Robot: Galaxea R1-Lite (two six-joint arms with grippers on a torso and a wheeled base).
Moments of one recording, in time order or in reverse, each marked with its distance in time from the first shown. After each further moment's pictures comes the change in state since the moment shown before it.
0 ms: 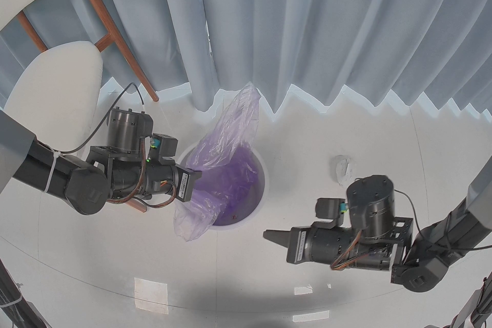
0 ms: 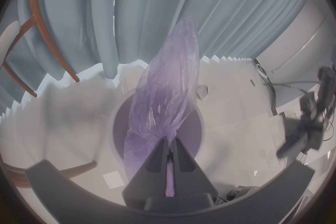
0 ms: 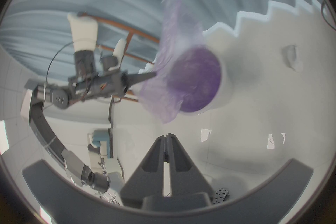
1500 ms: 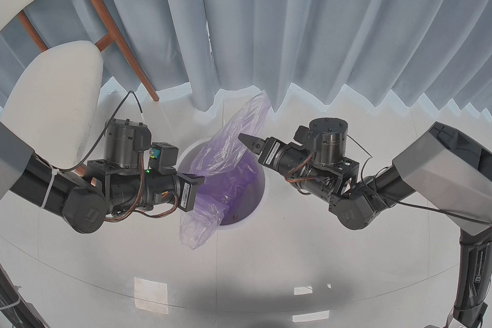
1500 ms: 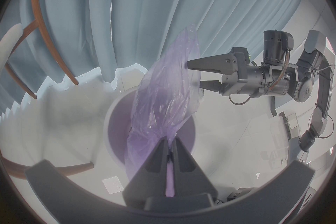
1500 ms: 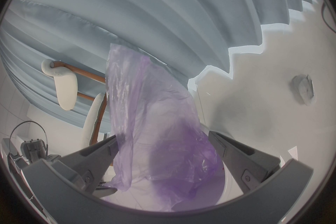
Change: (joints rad) left arm -0.037 -0.029 0.119 -0.141 0.025 -0.012; right arm -0.178 0.370 -0.627 -0.033 -0.127 0.060
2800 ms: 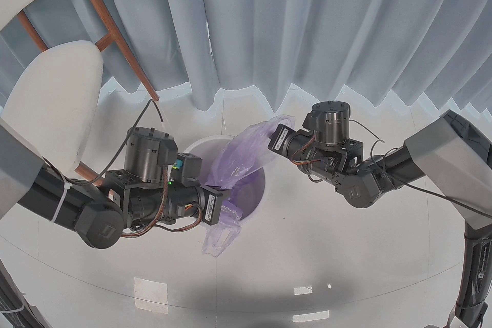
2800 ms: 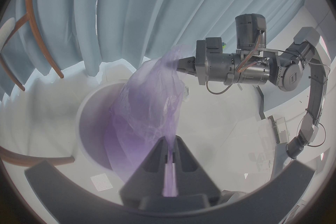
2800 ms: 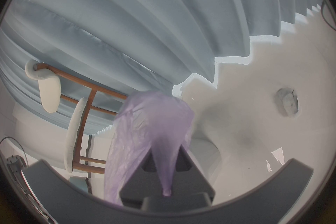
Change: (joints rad) left arm -0.124 0.015 0.001 -0.007 0.024 -0.110; right arm -0.045 -0.019 -0.120 0.220 -0.072 -0.034
